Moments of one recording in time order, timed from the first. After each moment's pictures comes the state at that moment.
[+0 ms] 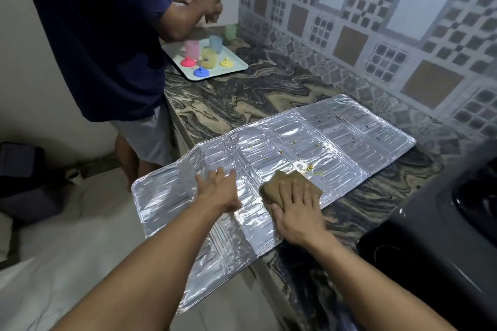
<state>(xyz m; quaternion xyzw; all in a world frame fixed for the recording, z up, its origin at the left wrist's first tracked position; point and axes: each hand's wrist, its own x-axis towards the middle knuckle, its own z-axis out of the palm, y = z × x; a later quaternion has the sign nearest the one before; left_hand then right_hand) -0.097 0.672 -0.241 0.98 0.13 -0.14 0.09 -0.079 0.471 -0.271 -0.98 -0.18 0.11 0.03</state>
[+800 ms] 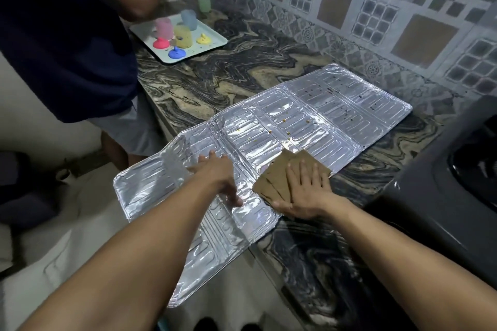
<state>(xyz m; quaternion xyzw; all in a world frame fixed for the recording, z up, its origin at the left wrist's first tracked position) -0.073 0.658 -0.219 0.95 0.12 -0.28 0.06 -0.060 0.445 -0.240 -0.94 -0.16 0.31 -0.04</state>
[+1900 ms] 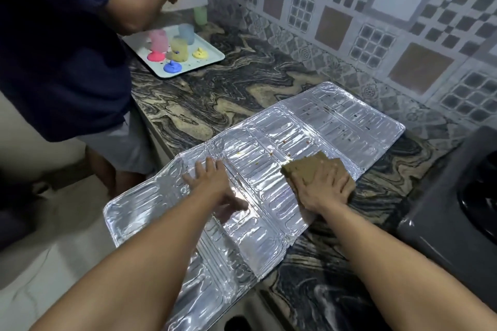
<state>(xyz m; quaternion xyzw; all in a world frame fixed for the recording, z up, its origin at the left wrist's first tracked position) -0.034 0.688 -0.238 0.95 0.15 -0.26 0.14 0.003 0.449 -0.250 -0.98 0.09 0.18 0.06</state>
